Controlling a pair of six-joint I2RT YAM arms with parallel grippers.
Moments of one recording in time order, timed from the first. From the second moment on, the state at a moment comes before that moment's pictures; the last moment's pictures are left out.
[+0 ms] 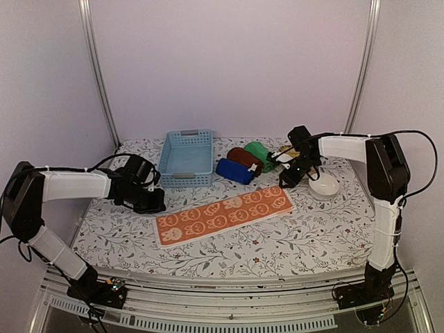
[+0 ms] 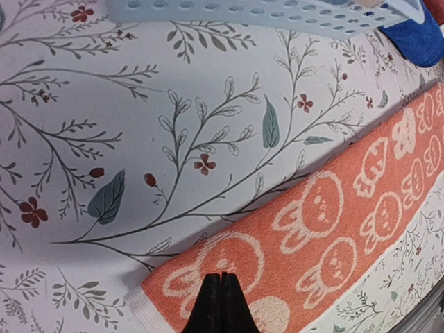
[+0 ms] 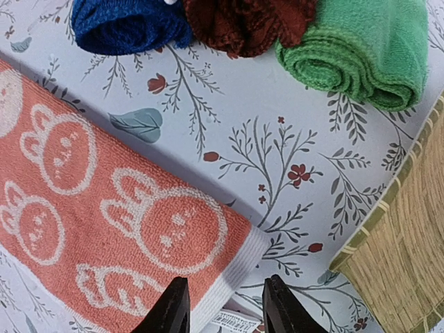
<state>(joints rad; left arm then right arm) -0.48 1.52 0.82 -0.33 0.10 -0.49 0.39 2.08 1.56 -0.65 -0.15 -0.48</state>
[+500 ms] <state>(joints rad) -0.54 1.55 0.81 -0.34 0.10 -0.46 0.35 2.06 1.50 -0.75 -0.23 -0.37</state>
